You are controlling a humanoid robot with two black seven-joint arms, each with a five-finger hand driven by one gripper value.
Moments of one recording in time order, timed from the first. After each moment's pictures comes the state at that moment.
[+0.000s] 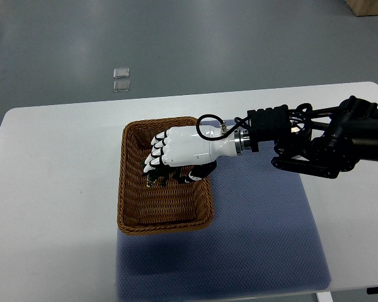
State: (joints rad) left arm 0.00 0.00 -0.05 -0.16 0.06 0.11 0.00; right arm 1.29 -0.23 -0.29 1.01 -1.60 -0.40 0.61
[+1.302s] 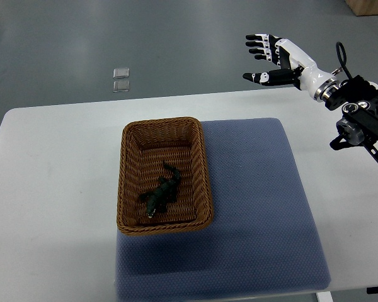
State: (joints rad) left arm 0.00 0.00 -0.05 -0.16 0.06 0.11 0.00; right arm 0.82 -0.35 0.75 0.79 -0.83 0.13 0.35
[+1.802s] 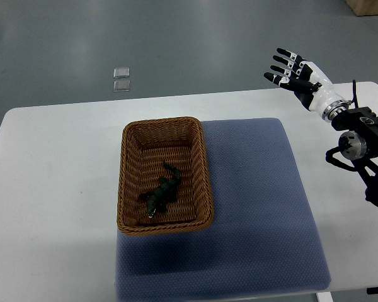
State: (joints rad) left arm 0.00 0.00 -0.05 -0.16 0.06 0.11 0.00; right arm 0.67 -0.24 1.07 0.76 -0.68 0.17 0.20
